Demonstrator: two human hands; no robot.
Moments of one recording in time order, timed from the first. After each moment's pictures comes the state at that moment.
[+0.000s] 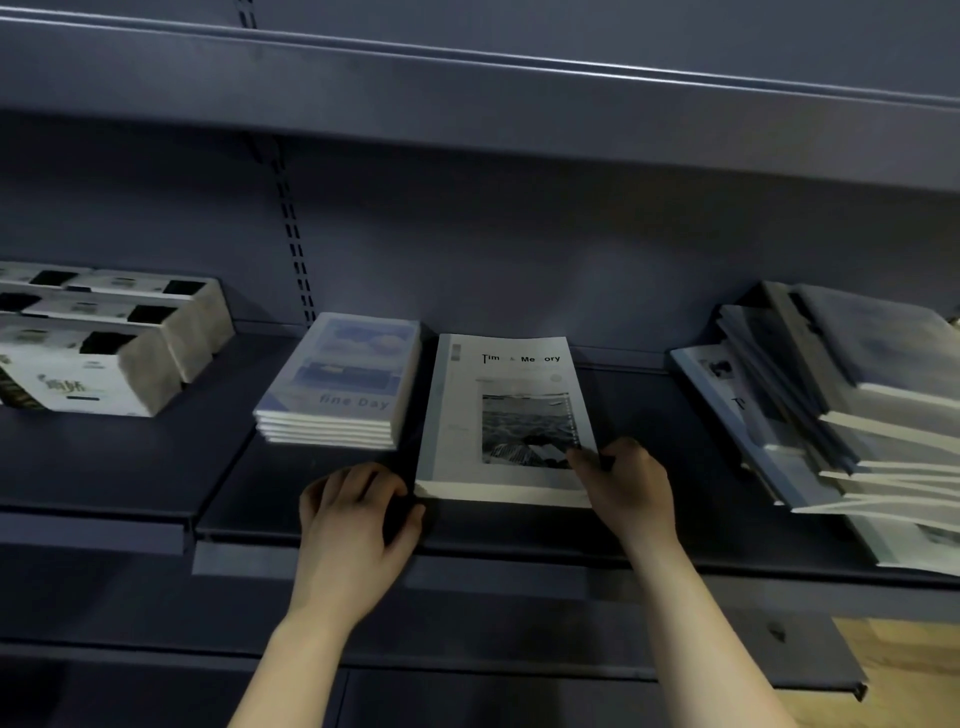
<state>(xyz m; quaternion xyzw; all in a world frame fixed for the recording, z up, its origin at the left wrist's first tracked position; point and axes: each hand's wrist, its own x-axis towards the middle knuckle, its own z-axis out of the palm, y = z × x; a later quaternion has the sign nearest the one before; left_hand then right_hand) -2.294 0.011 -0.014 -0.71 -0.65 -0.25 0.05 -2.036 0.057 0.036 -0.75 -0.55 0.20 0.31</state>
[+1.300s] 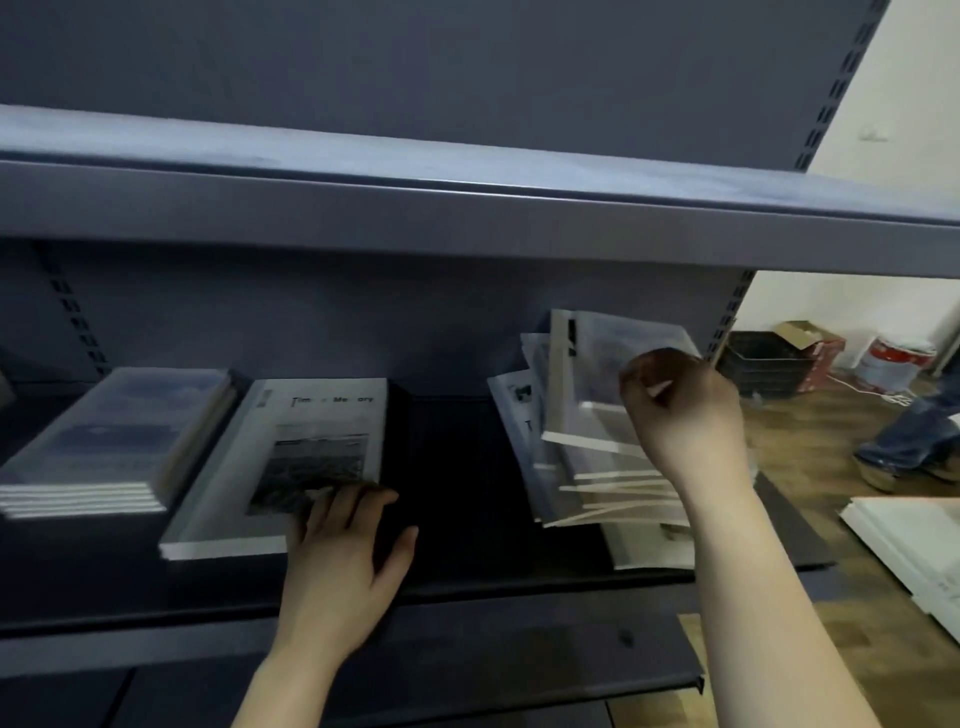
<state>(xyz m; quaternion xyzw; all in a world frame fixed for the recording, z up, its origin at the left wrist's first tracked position) -2.081 0.010 0.029 -0.74 -0.61 -0.28 0.03 -1.795 0.038 0.152 -0.68 -0.58 -0.08 0.44</state>
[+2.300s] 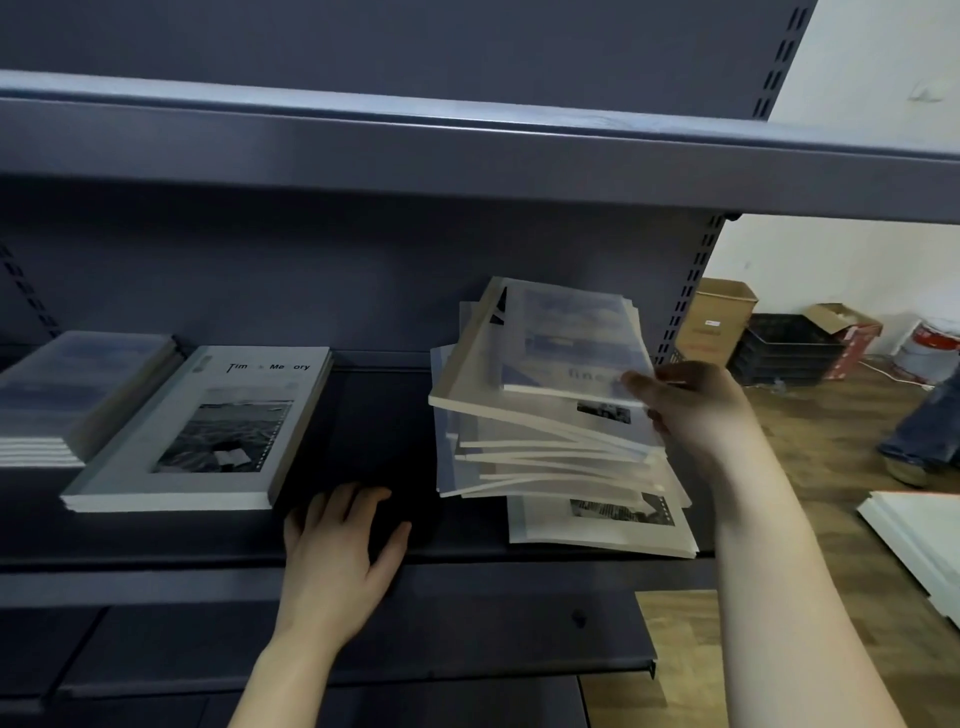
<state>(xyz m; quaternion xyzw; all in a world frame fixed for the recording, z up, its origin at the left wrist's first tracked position) -1.975 -0.006 0.000 -0.71 -0.66 -0.24 0.02 -1.672 0.033 0.141 -0.70 -0.52 0.22 0.44</state>
